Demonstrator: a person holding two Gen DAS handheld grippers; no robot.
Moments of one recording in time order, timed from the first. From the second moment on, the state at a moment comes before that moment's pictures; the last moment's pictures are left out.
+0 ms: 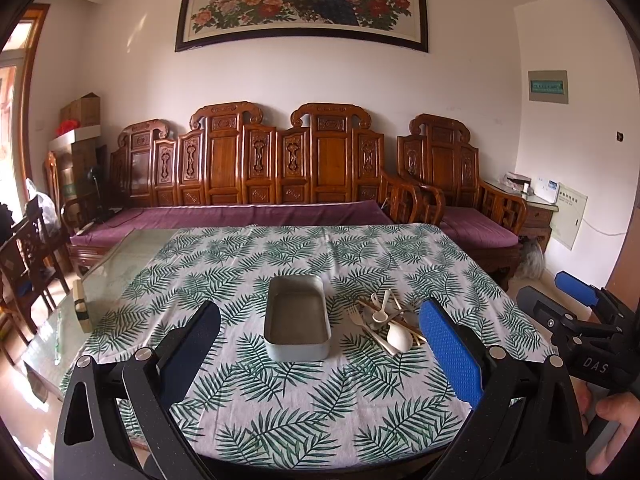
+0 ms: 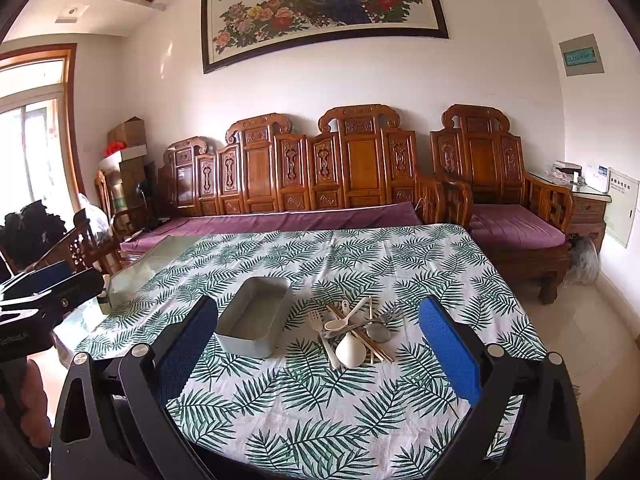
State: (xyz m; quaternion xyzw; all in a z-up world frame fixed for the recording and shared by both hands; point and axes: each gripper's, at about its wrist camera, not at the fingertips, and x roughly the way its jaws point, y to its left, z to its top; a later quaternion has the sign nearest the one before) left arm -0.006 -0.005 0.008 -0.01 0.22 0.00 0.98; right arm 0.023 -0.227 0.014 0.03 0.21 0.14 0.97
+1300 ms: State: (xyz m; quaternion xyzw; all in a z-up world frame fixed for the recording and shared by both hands) left arm 0.102 -0.021 -0.078 0.01 0.31 -0.08 0.95; right arm 0.145 -0.249 -0.061 0.00 0.28 0.13 0.95
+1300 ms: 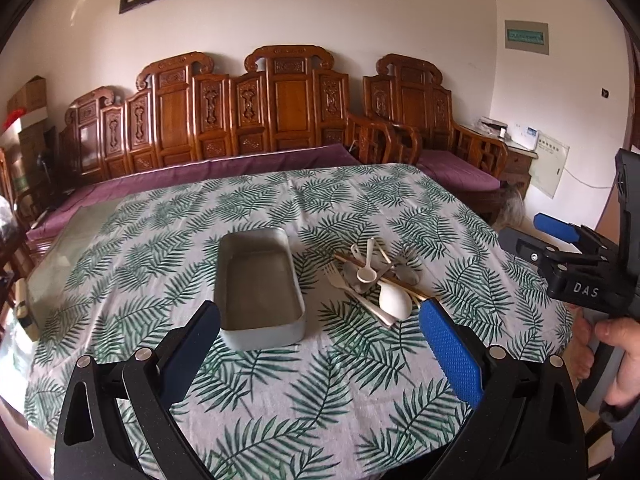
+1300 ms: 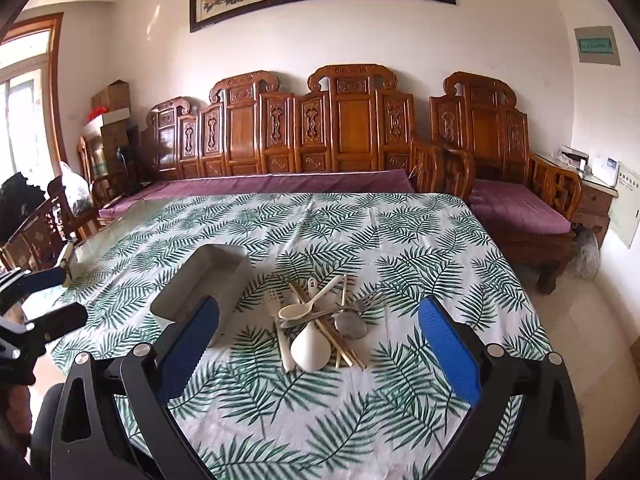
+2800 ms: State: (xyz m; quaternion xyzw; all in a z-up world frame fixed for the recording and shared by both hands) left arm 0.360 -0.133 -0.235 0.04 0.51 -0.17 0.84; right arm 0.276 -0.291 -0.195 -0.04 0.41 0.15 0.90
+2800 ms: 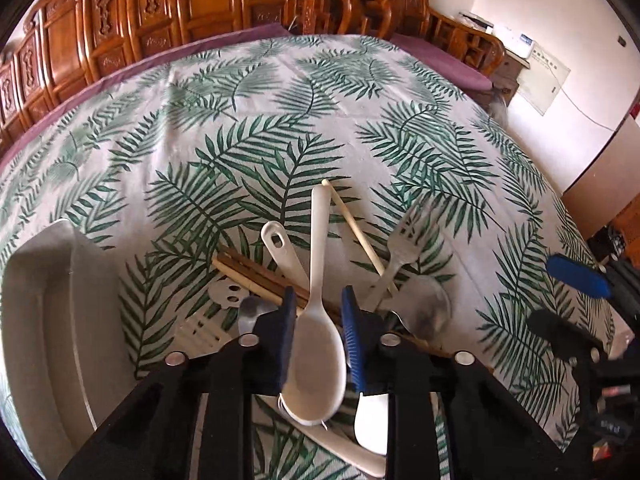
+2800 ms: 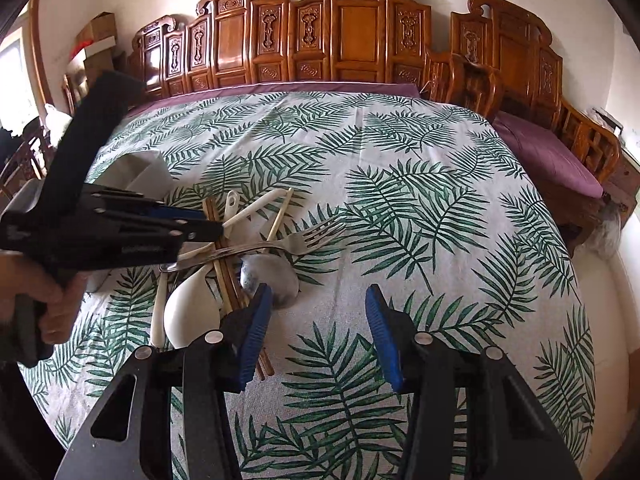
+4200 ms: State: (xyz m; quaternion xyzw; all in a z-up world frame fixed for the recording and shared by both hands) left arm 0.272 -0.079 -0.161 0.04 0.43 -0.15 0.89; right arm 0.296 -0.238 -0.206 0.00 0.44 0.19 0.88
